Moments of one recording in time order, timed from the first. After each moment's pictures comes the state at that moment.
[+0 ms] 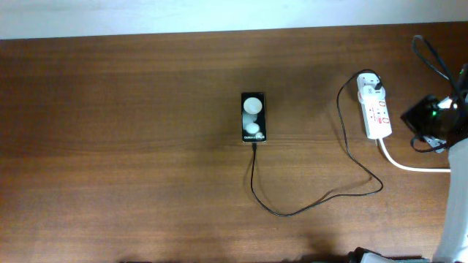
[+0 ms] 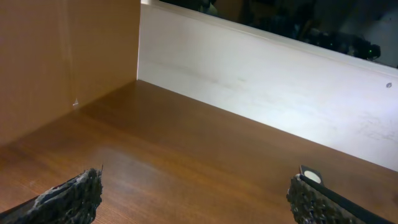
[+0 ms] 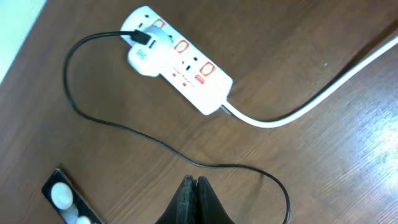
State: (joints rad) left arm -0.07 0.01 1.62 -1.69 -0.33 -0.27; right arm -0.41 1.40 1.41 -1.09 -0.06 0.52
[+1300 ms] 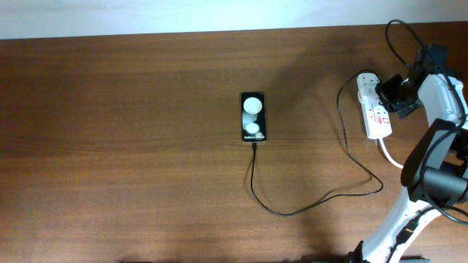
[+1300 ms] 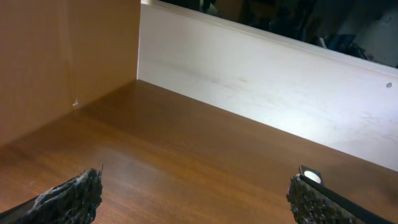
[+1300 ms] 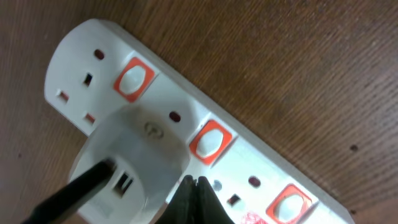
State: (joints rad) left arm -0.07 0.01 1.62 -1.69 -0.33 -0.27; right arm -0.40 2.15 1.68 -0.80 -0.16 0.62
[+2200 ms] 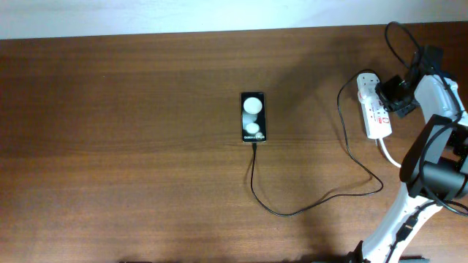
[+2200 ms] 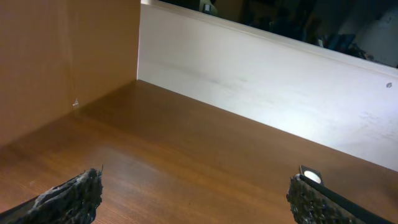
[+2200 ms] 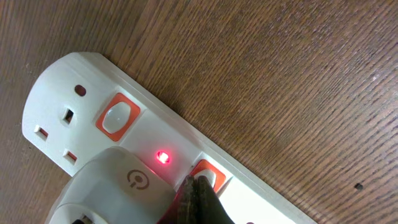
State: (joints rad) left arm -0.07 0.01 1.62 -1.69 -0.33 -0.27; right arm -0.39 2.20 1.69 -0.74 -0.12 0.63
